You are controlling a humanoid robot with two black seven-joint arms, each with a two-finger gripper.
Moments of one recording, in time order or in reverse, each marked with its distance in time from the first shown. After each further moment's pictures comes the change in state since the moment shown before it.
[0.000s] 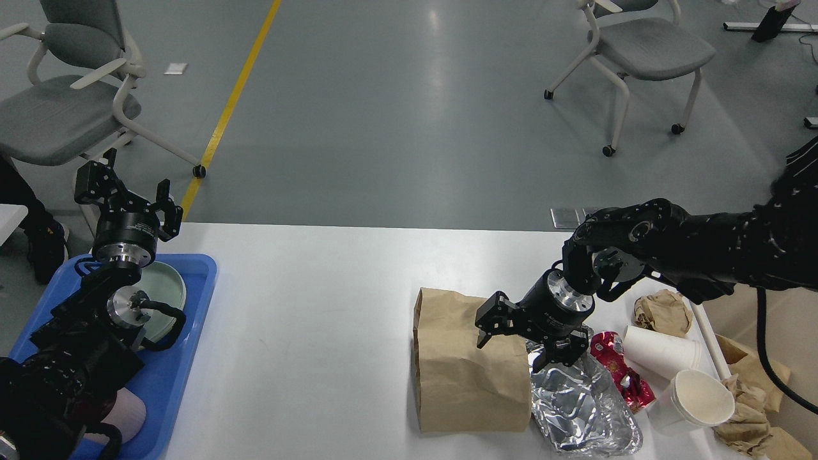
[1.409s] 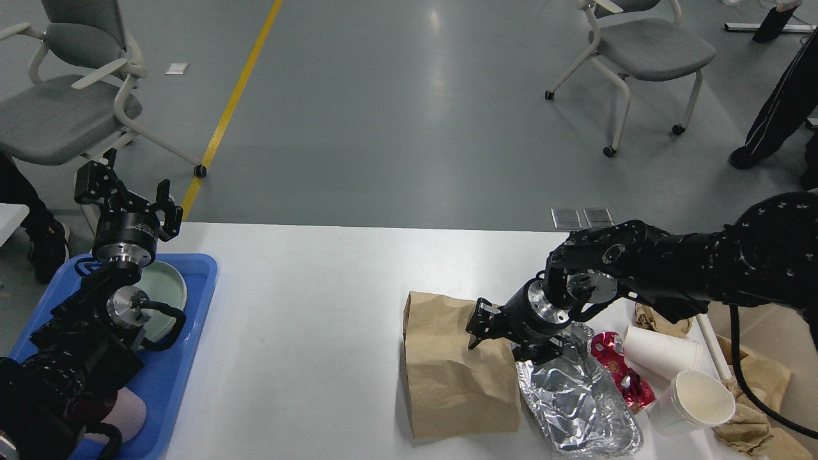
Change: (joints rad) left arm 0.000 0.000 0.000 0.000 0.000 0.000 0.000; right arm -0.048 0.057 0.029 0.000 0.014 -0.204 0.002
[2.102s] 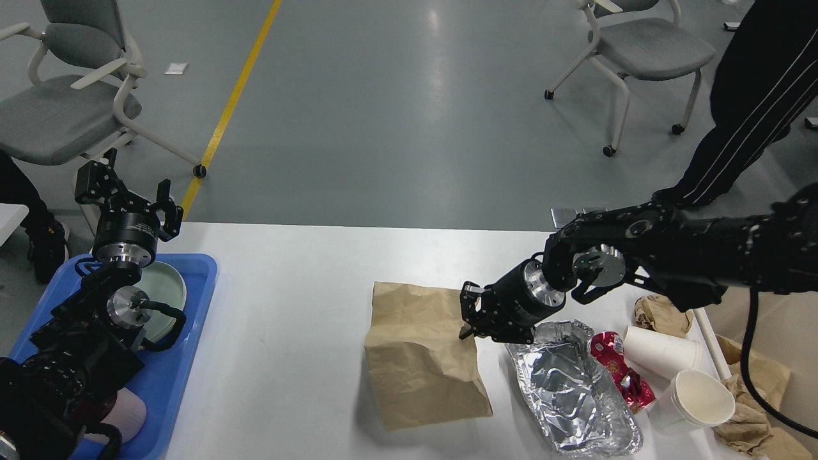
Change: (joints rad) left arm 0.000 0.000 0.000 0.000 0.000 0.000 0.000; right arm 0.068 -0.152 0.203 0.123 0.002 0.013 0.008
